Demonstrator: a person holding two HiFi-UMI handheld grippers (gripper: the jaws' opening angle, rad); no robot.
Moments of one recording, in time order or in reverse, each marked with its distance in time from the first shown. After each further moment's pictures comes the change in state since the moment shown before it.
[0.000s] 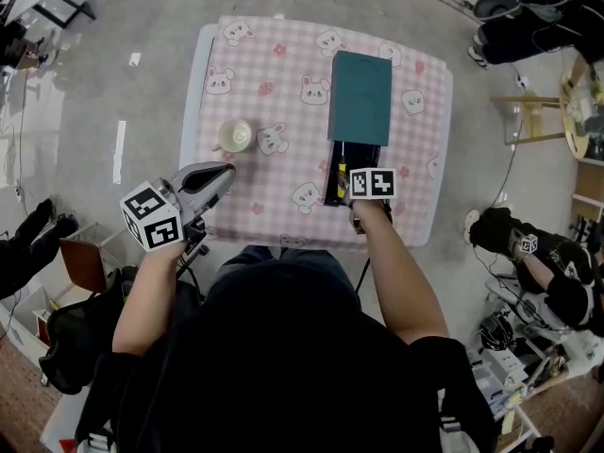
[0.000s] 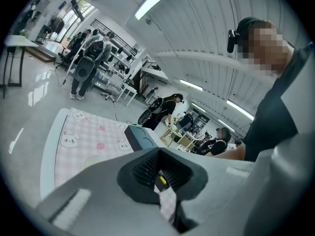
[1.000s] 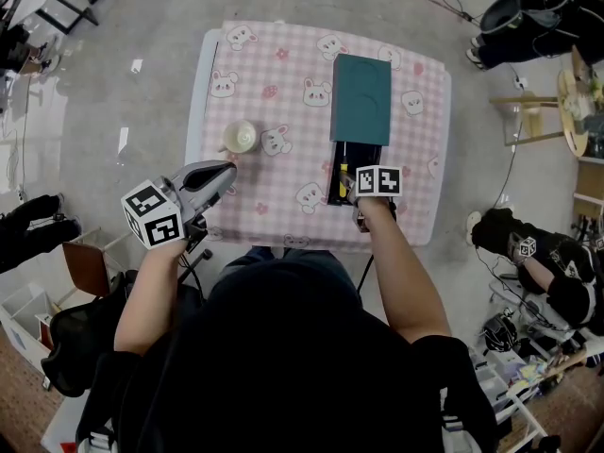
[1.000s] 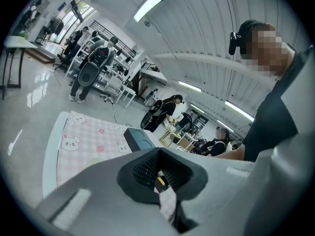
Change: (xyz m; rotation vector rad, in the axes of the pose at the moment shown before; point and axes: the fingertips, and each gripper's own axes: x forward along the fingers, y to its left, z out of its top) left arm -0.011 -0.002 0.007 0.012 -0.019 -0.010; right arm -0.004 0.000 0.003 0.063 -0.023 0.028
